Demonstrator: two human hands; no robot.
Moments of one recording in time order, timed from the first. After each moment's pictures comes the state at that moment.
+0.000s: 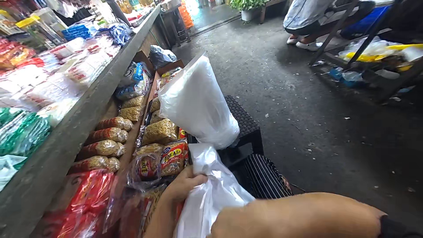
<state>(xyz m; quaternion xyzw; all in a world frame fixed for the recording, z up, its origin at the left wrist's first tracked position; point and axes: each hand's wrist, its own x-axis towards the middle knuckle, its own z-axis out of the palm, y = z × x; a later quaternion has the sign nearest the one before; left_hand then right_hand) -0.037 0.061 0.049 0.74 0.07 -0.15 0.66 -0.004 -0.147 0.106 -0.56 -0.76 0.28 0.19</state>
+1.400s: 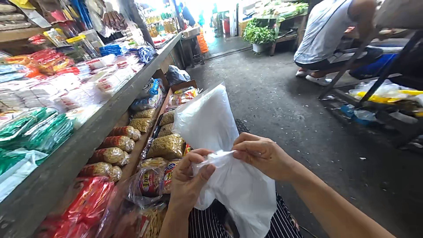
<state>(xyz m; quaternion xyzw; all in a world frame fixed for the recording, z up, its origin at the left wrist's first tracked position) 0.003 0.028 0.101 0.66 -0.18 0.30 0.66 0.140 -0.170 0.096 -0.60 -0.55 -0.03 0.59</state>
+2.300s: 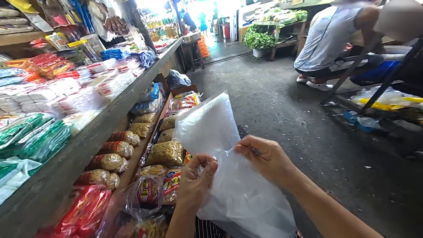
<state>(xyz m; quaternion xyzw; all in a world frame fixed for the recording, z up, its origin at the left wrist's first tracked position) 0.028 0.028 0.099 0.67 -0.09 0.26 0.69 0.155 -0.153 0.097 -0.66 -0.47 -0.15 0.56</state>
